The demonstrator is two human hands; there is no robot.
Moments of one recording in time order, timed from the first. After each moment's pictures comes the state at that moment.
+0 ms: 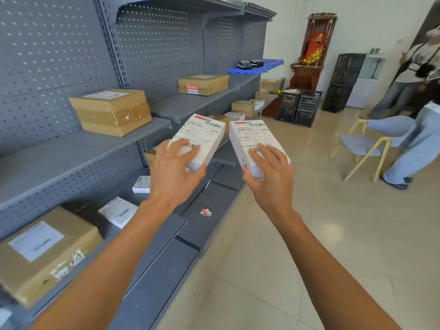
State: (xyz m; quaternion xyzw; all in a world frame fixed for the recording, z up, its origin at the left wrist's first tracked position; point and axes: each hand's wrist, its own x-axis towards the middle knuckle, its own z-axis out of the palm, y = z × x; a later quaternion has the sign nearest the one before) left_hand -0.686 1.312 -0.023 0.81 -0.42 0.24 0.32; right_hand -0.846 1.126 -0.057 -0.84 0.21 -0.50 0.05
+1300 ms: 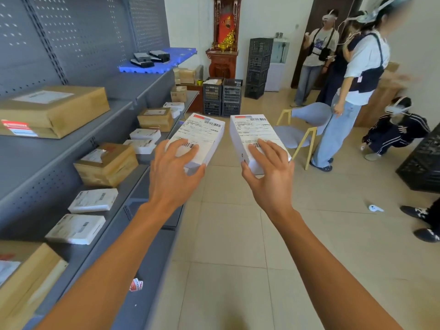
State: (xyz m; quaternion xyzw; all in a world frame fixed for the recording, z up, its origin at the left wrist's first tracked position) left_hand -0.502 0.743 -0.048 0.71 -0.58 0.17 0.37; right_hand -0.720 0.635 -0.066 -0.78 0.36 -0.51 -0.05
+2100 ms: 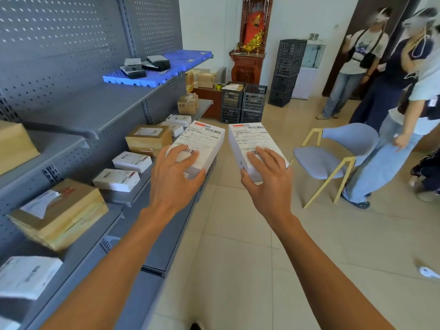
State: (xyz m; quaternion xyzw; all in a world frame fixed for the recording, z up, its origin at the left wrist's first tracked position) left_hand -0.388 0.387 -0.069 0.76 -0.52 0.17 0.37; right_hand -0.591 0.251 -0.089 -0.82 0.32 -0.47 -0.01
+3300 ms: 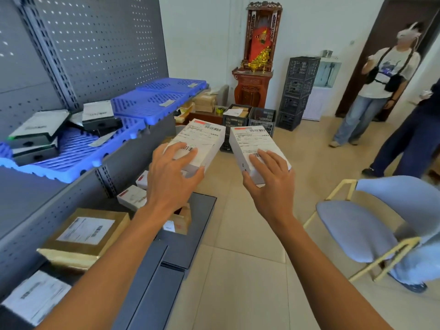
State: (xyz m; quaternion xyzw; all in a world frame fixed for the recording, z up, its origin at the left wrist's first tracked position) left_hand -0.096 -0.148 -0.032 0.75 -0.51 0.20 0.37; right_hand -0.298 -0.292 -0.066 -0.82 0.31 -0.49 -0.01
